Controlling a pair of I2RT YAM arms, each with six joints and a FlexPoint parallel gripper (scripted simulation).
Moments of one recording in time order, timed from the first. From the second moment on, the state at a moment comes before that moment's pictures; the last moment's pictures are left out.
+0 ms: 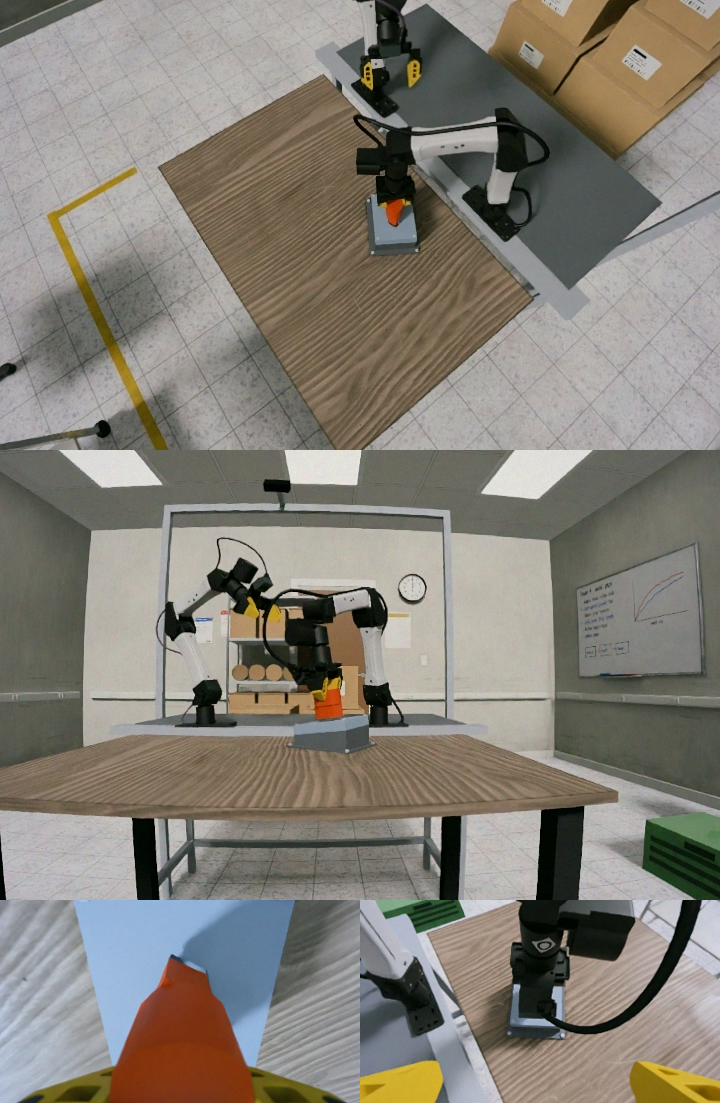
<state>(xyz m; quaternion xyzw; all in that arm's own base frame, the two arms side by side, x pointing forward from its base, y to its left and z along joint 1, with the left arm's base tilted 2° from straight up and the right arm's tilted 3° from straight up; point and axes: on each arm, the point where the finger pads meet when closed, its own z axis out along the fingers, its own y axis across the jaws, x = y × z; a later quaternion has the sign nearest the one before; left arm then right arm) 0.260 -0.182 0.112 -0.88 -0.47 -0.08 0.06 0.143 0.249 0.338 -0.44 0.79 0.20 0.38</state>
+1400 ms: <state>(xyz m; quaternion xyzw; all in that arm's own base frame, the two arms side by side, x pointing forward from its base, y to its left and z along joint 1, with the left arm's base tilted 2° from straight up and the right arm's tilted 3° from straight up) 0.260 -0.179 0.105 -0.88 -0.46 -0.08 0.06 0.143 0.249 0.338 -0.44 0.79 0.20 0.38</state>
